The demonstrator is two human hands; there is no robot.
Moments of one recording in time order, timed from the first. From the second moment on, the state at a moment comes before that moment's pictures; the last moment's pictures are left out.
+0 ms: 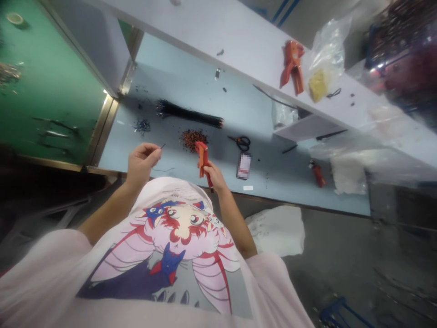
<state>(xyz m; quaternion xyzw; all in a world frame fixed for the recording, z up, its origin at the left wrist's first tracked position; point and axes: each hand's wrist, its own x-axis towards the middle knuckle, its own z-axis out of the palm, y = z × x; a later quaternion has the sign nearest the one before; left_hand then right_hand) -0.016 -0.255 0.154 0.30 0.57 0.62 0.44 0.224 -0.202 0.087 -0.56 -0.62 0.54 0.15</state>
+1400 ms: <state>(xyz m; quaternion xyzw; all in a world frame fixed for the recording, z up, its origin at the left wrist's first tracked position) -0.009 -0.253 0.189 0.57 0.55 0.57 0.19 0.193 -0.236 0.200 -0.32 -0.41 0.83 0.20</state>
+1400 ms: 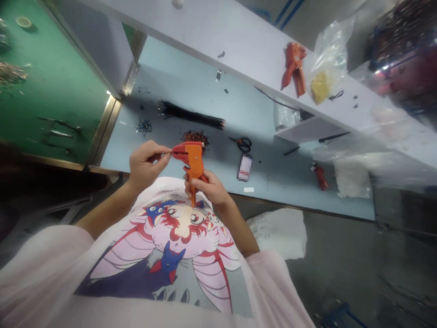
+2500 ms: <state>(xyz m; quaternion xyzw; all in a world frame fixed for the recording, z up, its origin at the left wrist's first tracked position) -0.018 -0.256 0.184 0.57 0.59 0.56 0.10 0.228 -0.210 0.027 -0.55 -0.80 0.18 -0.13</state>
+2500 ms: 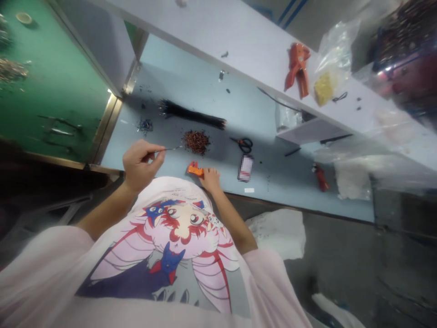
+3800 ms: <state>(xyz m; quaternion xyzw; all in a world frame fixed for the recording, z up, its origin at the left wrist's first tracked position) -0.051 -0.262 0.172 0.62 0.65 0.45 0.06 0.204 -0.185 0.167 -0.43 -0.84 0.04 0.33</state>
